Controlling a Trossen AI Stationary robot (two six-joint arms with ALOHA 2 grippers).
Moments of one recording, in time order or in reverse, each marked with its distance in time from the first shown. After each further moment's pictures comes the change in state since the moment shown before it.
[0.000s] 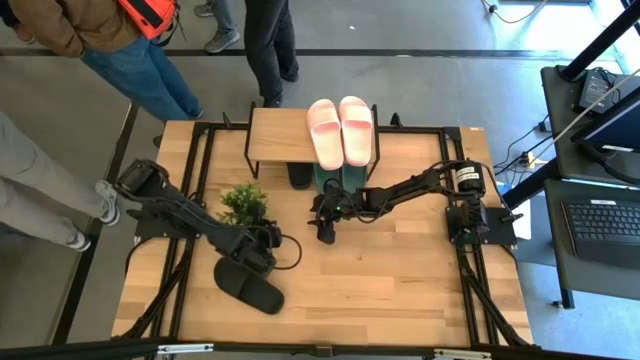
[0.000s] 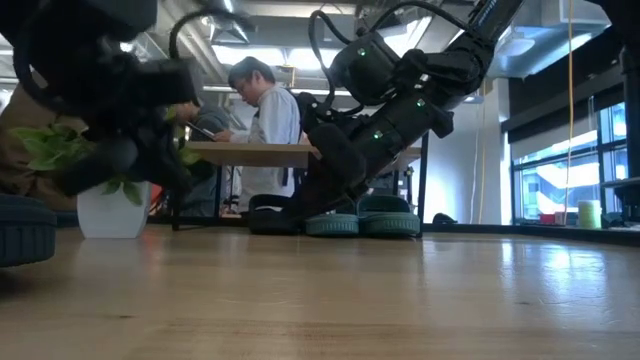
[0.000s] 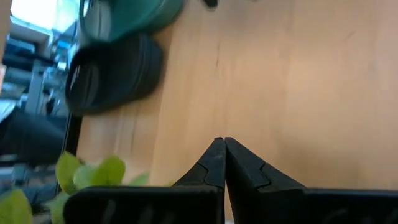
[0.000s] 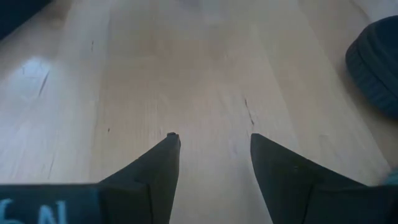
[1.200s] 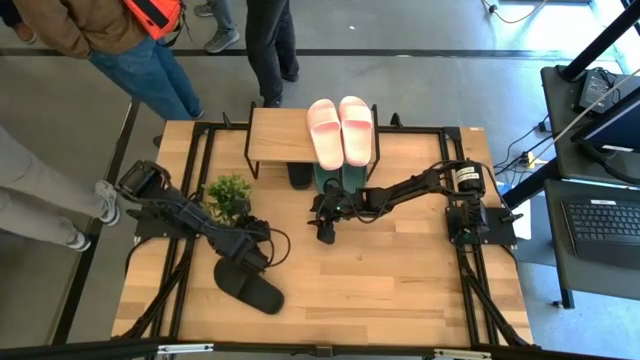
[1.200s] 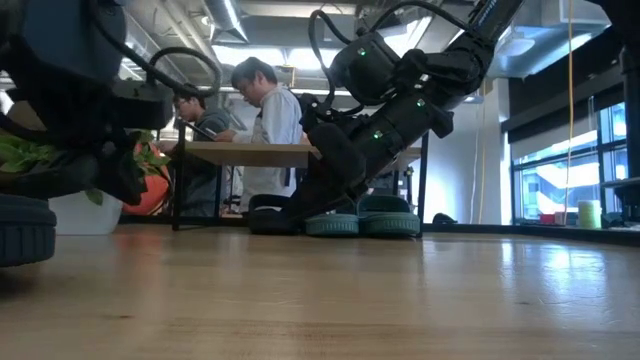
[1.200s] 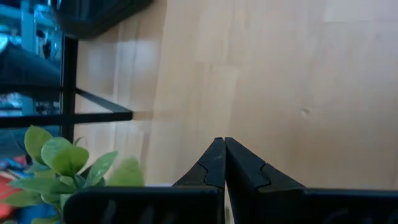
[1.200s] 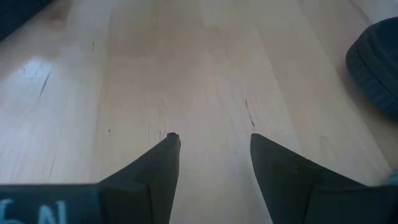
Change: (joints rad) left arm -0.018 0.017 0.000 -0.322 0.116 -0.271; right arm 0.002 0.000 0.000 0.002 0.000 -0.002
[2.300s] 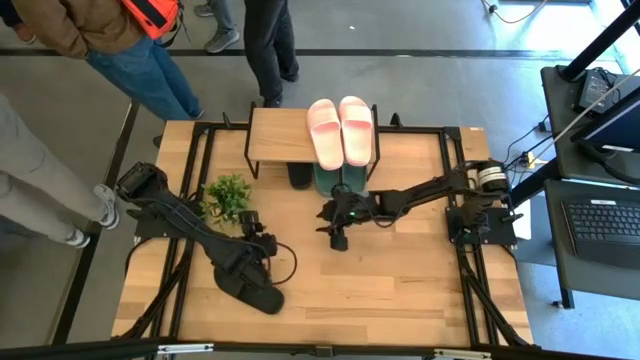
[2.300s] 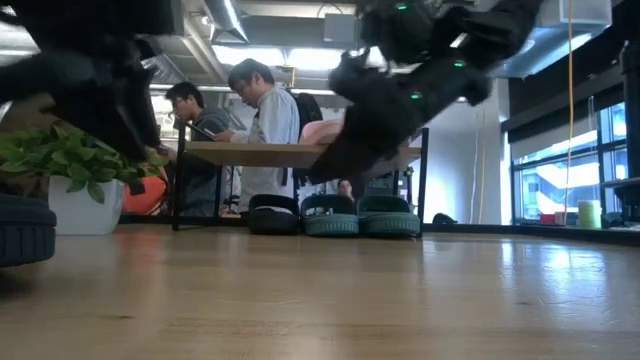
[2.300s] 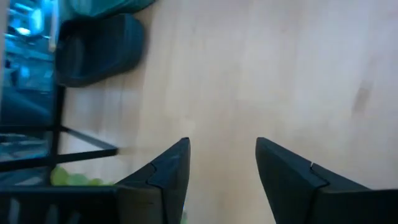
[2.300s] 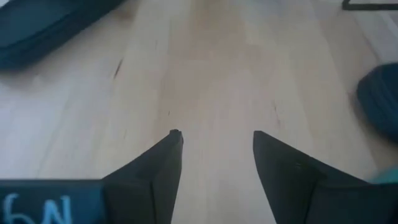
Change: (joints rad) left arm -0.097 -0.001 0.250 -0.109 0.031 0.008; right arm 0.062 -0.181 -0.097 -0.044 0.000 -0.100
